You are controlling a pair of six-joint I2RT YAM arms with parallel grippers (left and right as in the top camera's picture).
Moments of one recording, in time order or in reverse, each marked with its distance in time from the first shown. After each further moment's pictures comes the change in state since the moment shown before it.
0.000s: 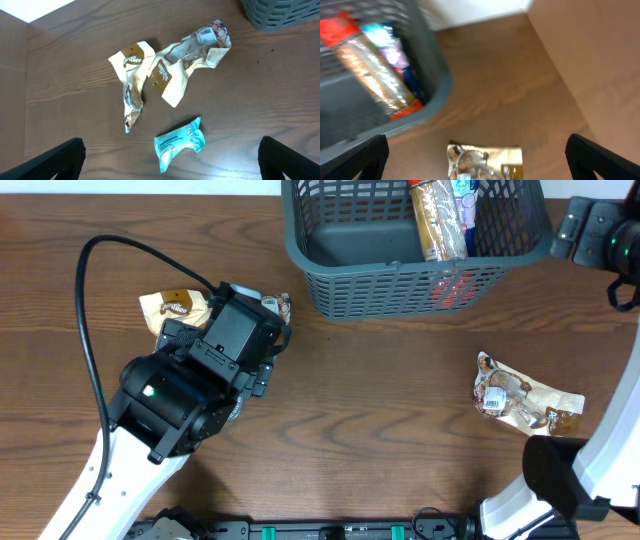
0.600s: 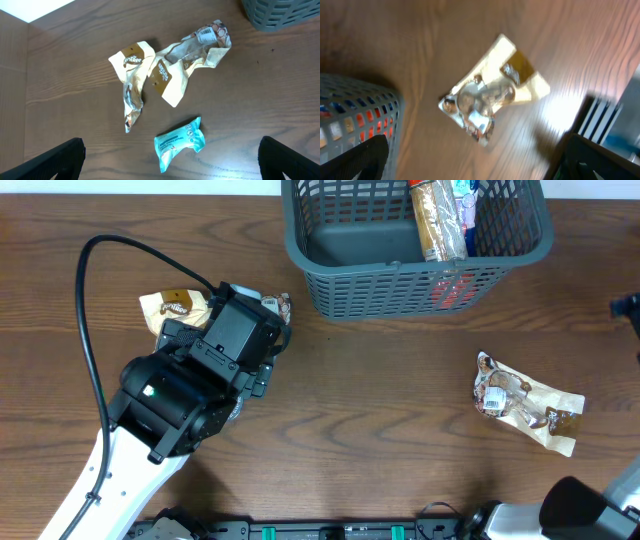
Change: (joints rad) left arm 0.000 0.000 0.000 0.000 0.000 0.000; right arm -0.487 -0.229 -0.677 0.000 -0.285 0.592
